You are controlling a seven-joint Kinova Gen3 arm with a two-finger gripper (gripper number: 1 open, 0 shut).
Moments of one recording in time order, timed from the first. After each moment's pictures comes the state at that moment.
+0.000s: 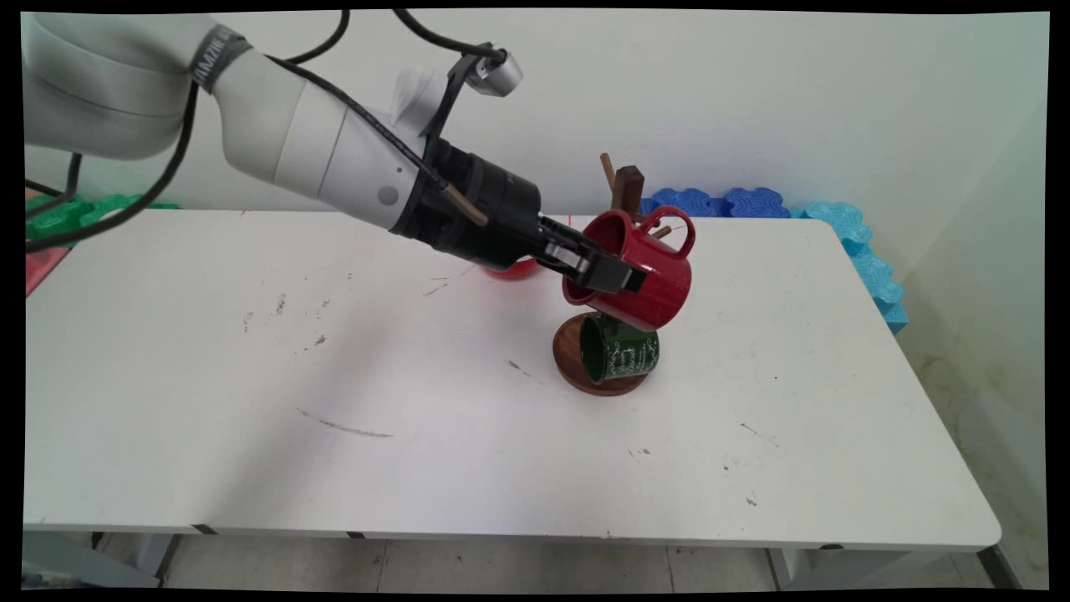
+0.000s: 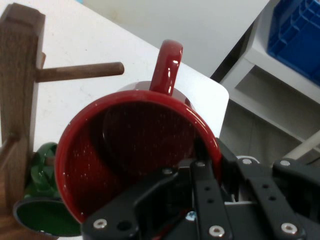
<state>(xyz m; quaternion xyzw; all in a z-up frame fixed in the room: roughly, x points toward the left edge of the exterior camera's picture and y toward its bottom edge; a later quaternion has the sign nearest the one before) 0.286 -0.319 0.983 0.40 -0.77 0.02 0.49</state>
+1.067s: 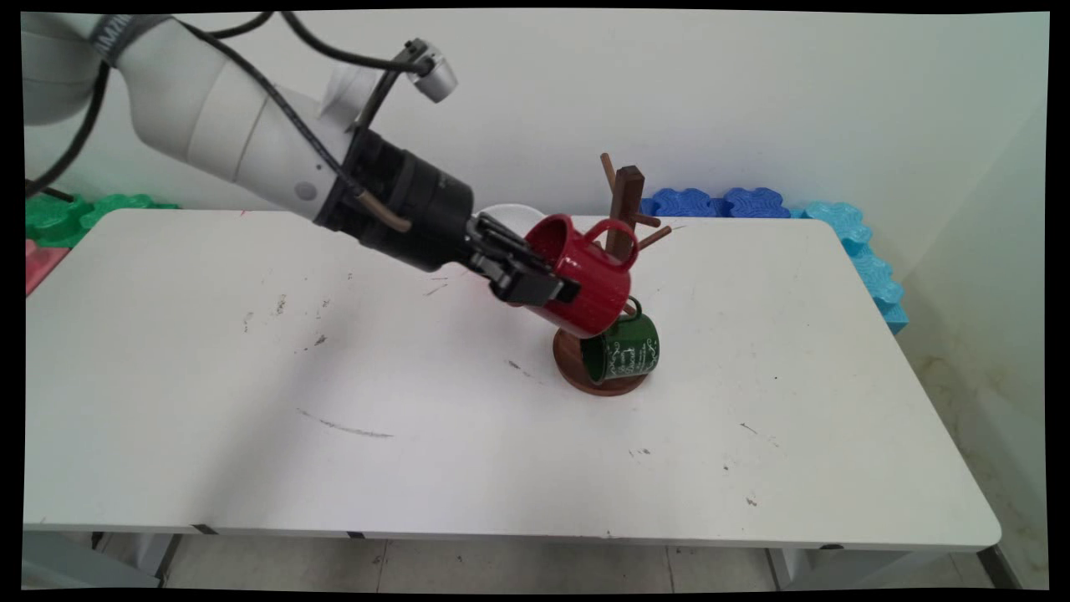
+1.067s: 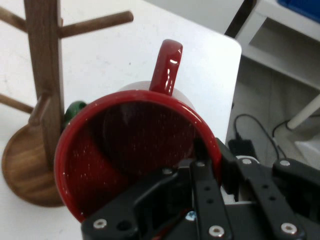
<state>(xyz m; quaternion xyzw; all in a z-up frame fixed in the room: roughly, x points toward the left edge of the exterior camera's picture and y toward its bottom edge) 0.326 -0.299 0.997 0.36 -0.82 0.04 0.44</state>
